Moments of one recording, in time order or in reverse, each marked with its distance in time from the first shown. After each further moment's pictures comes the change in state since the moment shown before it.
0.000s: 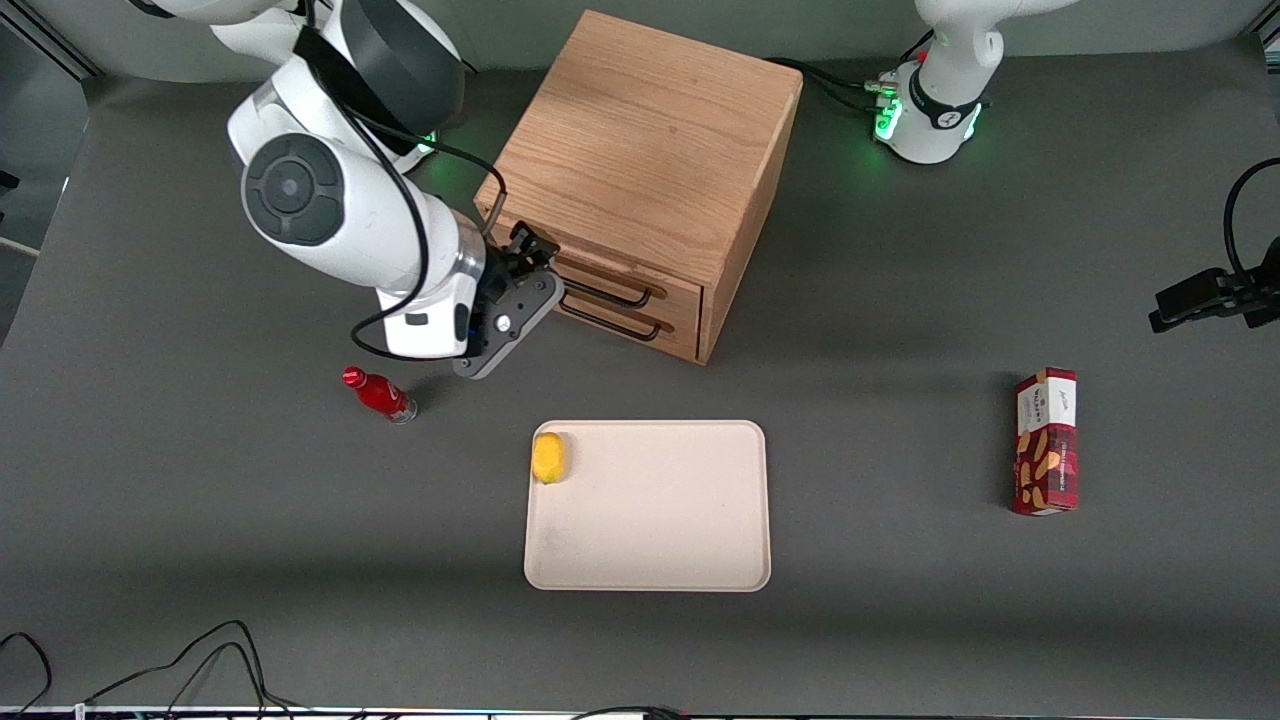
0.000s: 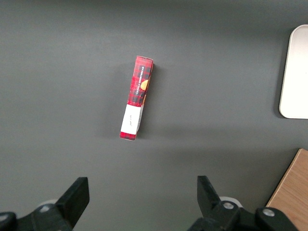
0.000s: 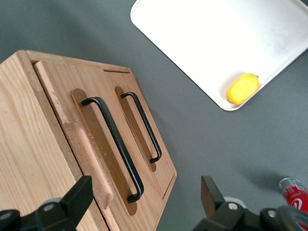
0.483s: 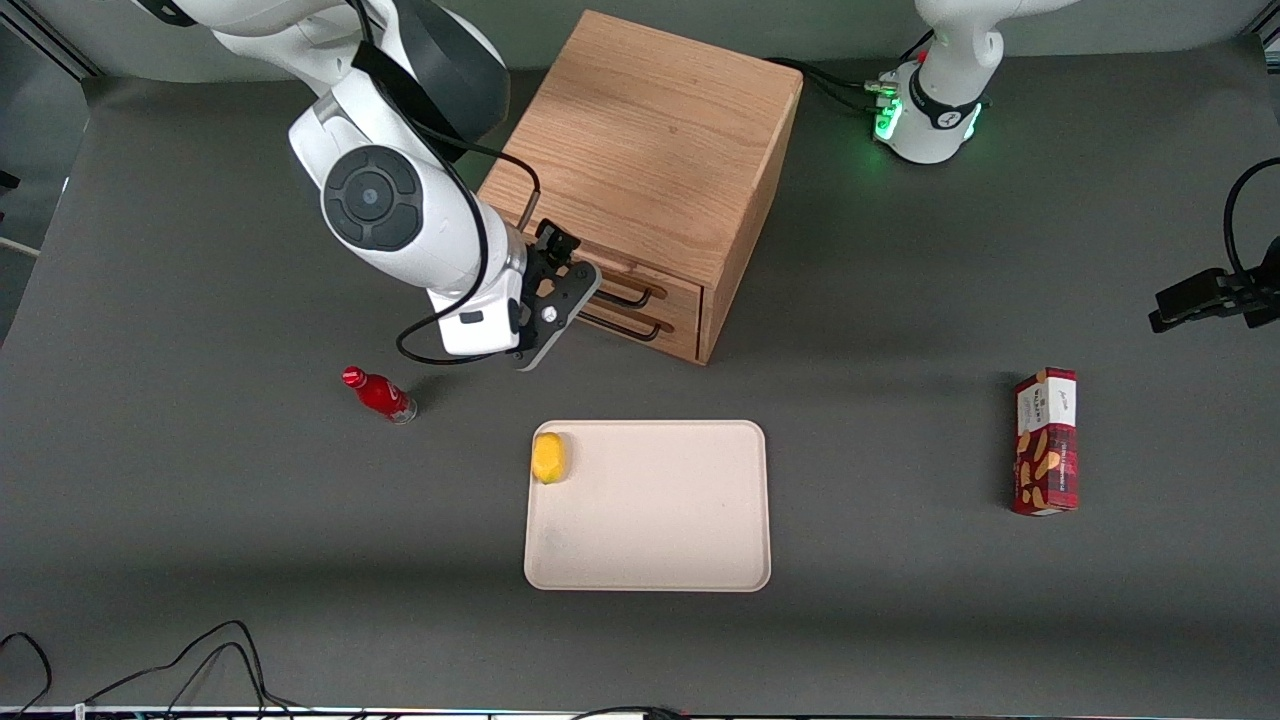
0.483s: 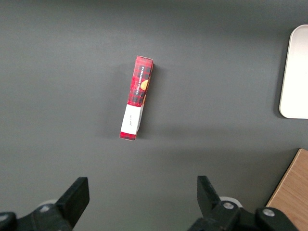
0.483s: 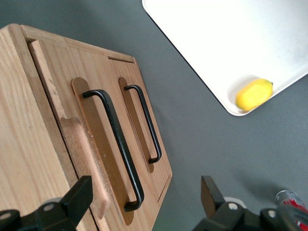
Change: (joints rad) arm 0.041 0.021 0.000 -0.026 -0.040 0.018 -0.074
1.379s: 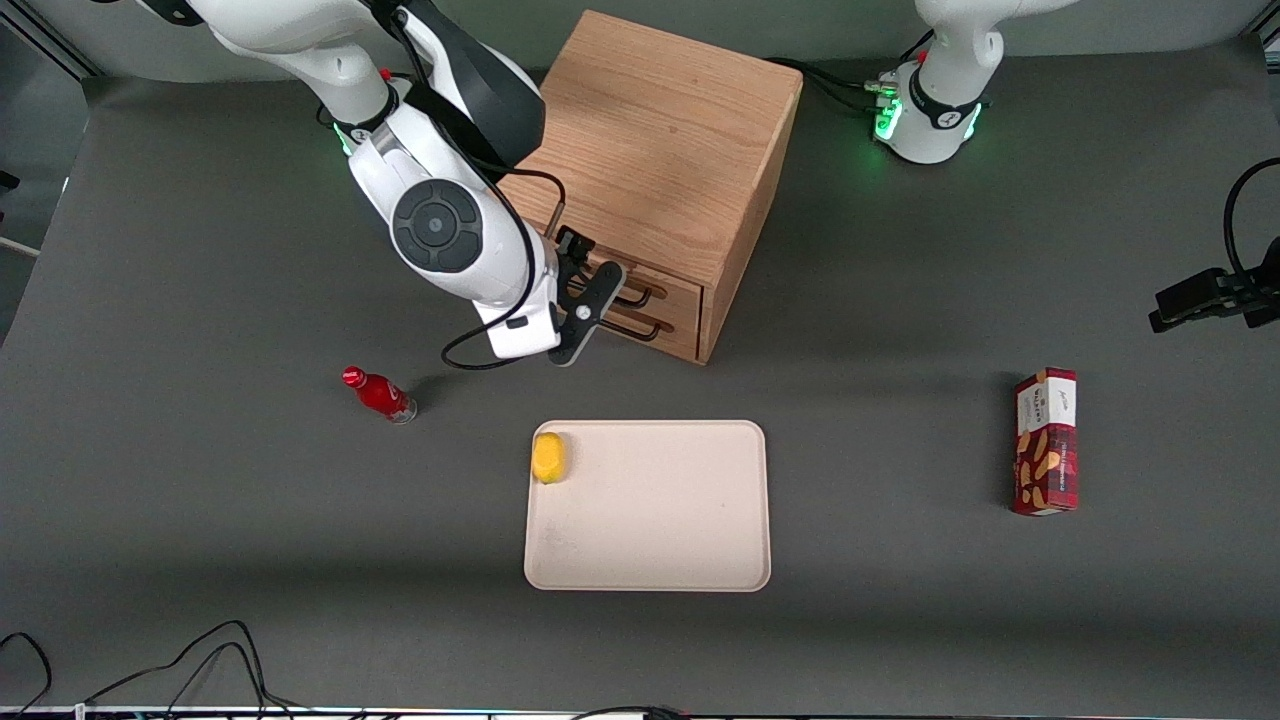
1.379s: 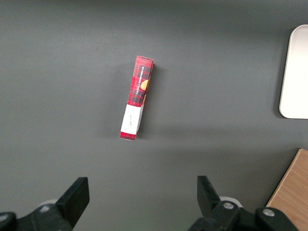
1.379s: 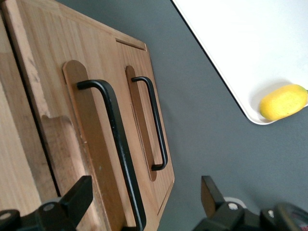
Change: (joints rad) arm 0.001 0.000 0.032 -0.139 -0.001 0.097 -0.071
